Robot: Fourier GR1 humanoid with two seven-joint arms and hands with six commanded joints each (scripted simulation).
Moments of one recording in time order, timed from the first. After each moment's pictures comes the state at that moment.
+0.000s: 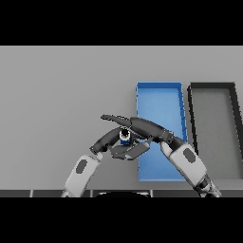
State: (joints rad) left arm -0.21 -0.08 -0.41 -1.58 -0.14 -0.35 -0.02; right arm -0.52 -0.27 0.39 -1.91 -0.30 0.45 0.48
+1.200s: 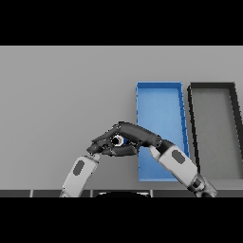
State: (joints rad) left arm -0.18 -0.06 -0.40 -1.61 -0.15 -0.36 -0.06; right arm -0.55 -0.22 0.50 -1.87 -0.28 0.35 0.33
